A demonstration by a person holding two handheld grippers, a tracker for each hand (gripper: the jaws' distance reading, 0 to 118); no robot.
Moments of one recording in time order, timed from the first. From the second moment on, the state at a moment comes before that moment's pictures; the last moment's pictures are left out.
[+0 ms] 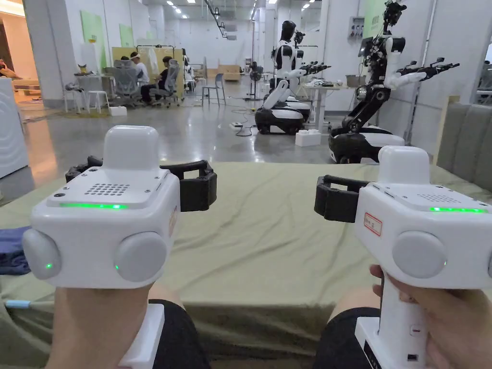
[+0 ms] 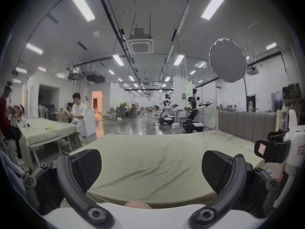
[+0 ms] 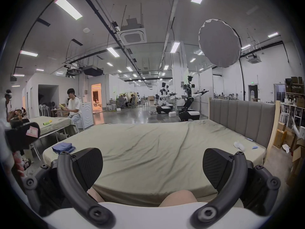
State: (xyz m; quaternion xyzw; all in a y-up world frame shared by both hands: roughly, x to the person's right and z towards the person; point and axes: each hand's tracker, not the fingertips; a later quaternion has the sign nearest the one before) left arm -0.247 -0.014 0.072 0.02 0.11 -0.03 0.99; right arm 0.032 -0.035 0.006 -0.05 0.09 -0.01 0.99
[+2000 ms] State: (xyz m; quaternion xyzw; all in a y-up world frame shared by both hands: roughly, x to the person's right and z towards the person) left arm -0.263 -0.027 0.061 -0.01 0.07 0.03 1.00; right arm 0.051 -0.017 0.016 -0.04 0.07 -0.10 0.99
